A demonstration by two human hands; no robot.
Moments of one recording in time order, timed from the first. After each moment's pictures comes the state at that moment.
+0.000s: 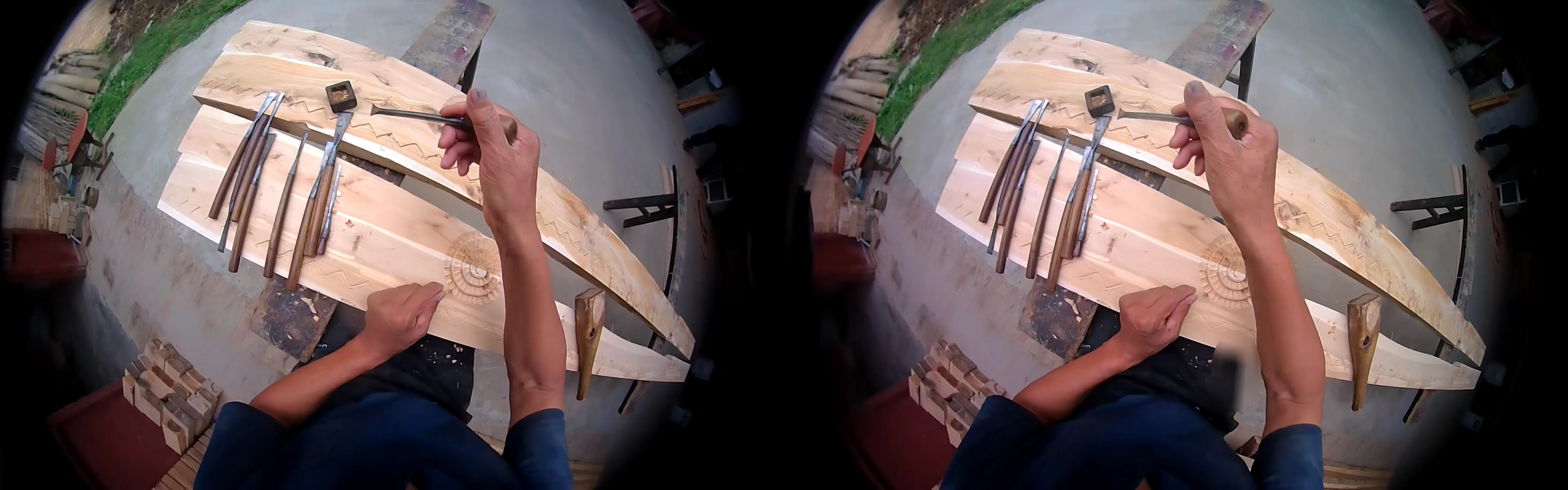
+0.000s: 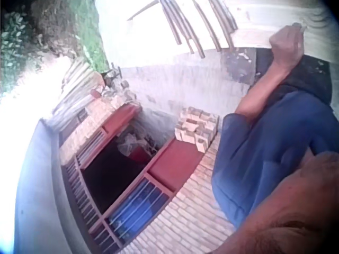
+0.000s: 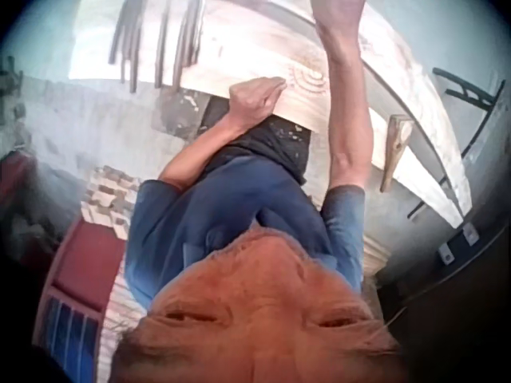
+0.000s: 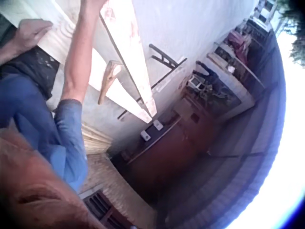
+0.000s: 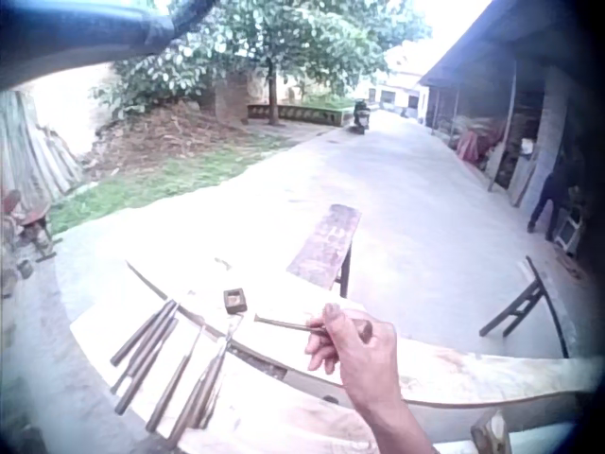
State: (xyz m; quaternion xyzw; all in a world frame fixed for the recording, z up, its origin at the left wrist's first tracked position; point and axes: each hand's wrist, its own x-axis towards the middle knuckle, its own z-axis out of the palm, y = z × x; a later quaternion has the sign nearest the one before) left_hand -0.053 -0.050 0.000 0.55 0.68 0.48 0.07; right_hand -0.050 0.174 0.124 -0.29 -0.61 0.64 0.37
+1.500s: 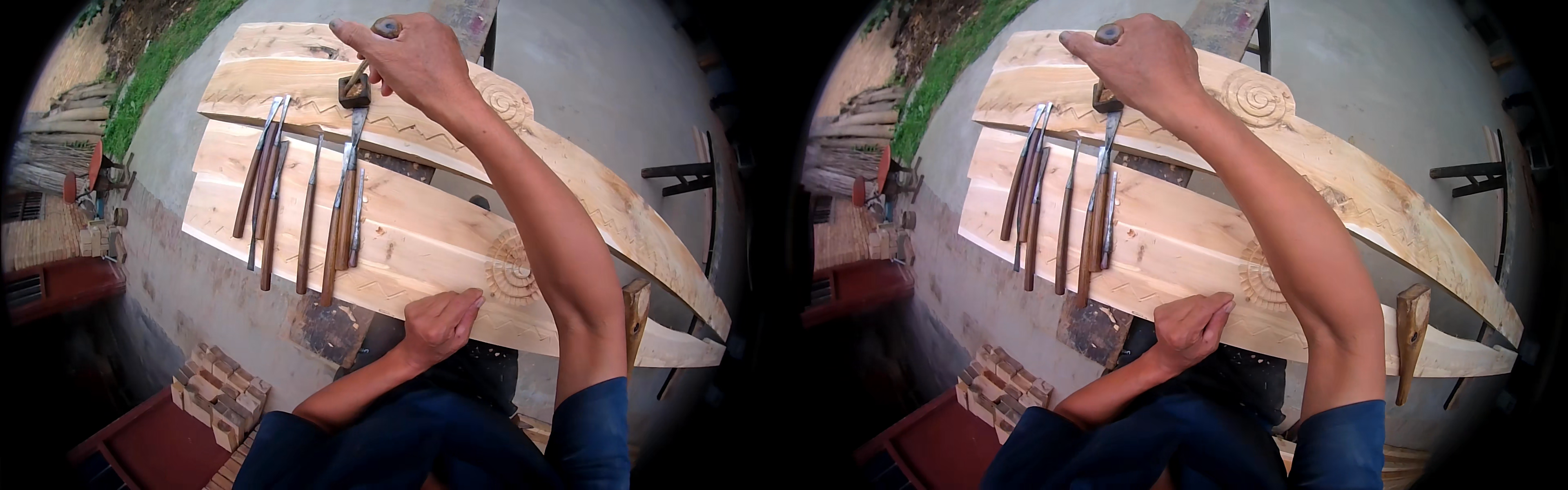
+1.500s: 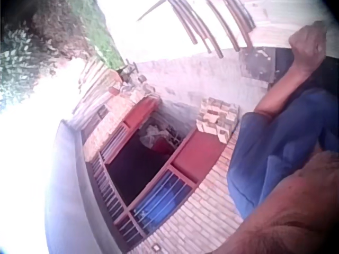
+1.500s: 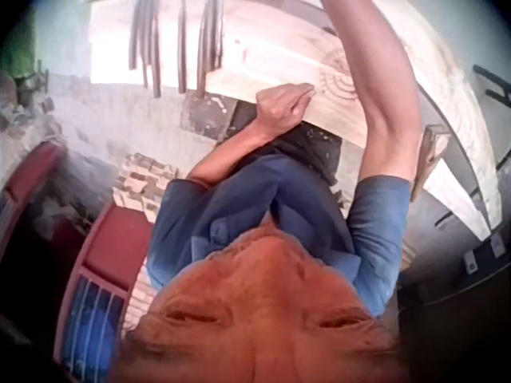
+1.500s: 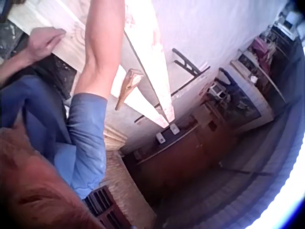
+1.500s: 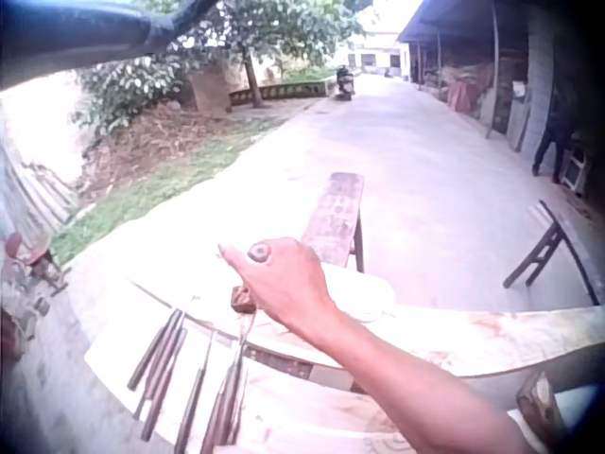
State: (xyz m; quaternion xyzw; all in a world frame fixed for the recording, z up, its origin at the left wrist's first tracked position) left_hand -0.054 -0.046 -0.002 0.52 0.67 0.52 0.09; right_hand -0.191 0.225 0.096 -0.29 -0.81 0.41 0.30
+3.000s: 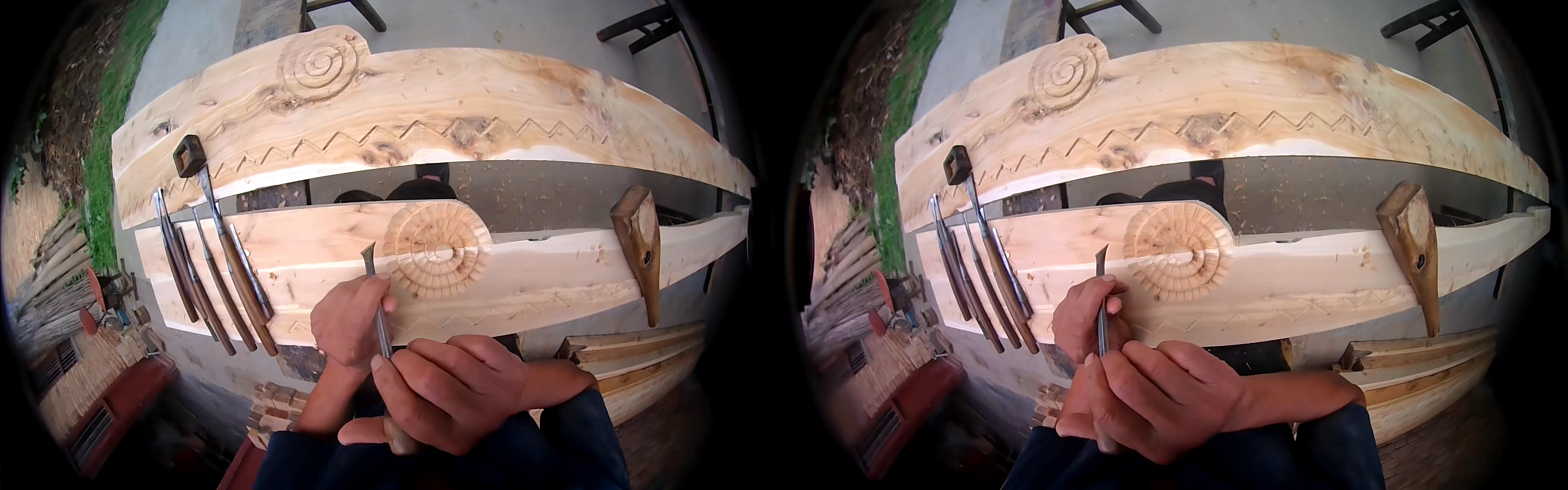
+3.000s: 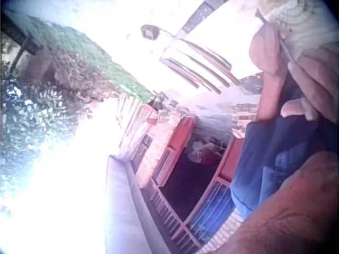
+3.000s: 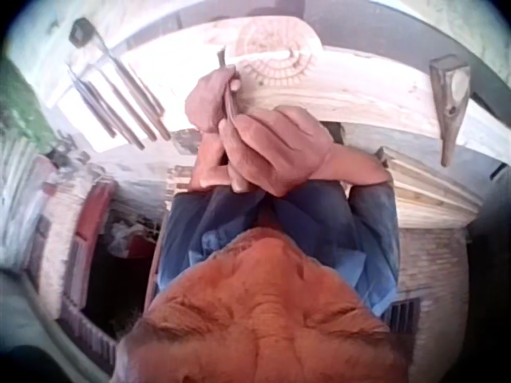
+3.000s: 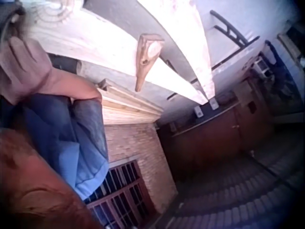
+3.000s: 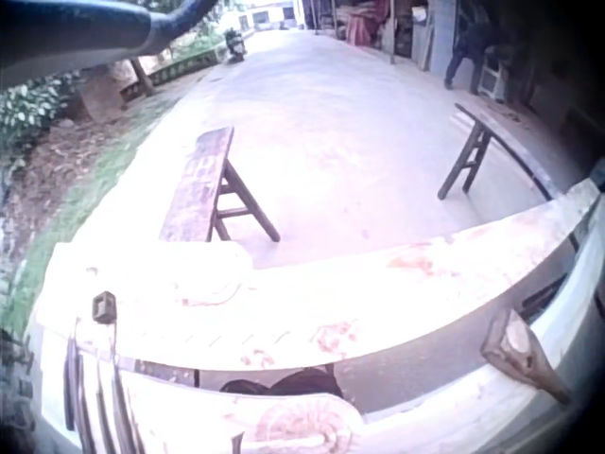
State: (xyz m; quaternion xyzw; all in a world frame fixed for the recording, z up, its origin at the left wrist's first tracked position) left_hand -0.075 0.001 0.007 0.67 0.63 0.39 0.04; right_hand 0.097 0.052 0.090 -0.30 -0.84 0.24 0.38
